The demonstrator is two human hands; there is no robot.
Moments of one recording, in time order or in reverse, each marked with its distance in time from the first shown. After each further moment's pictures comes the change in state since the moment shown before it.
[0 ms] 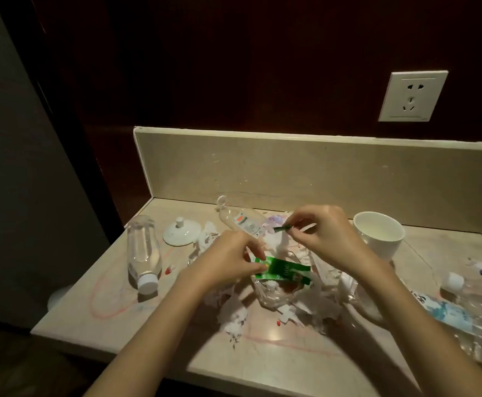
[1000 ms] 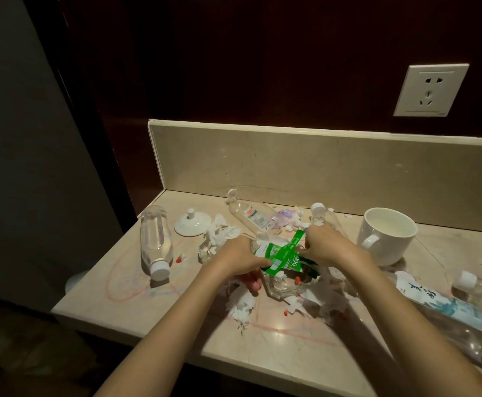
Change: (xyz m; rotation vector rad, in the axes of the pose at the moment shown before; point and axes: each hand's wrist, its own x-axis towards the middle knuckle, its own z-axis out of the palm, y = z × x) left_hand 0.000 -0.003 0.018 -0.517 -0.162 -0.541; right_hand 0.012 0.028 0.039 -0.476 -0.502 0.382
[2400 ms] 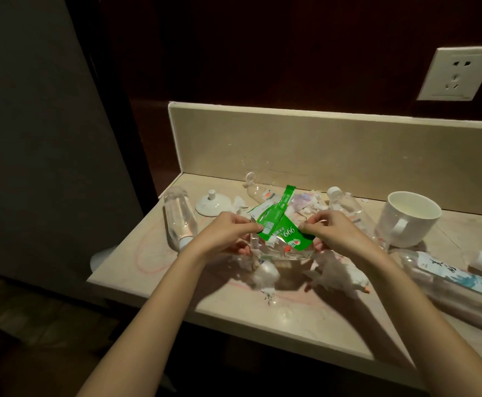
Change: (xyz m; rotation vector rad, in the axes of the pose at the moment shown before) left_hand -0.037 -0.034 -0.042 -0.392 0.068 0.139; right_hand -0.037 -0.033 0.011 0.935 0.079 0.051
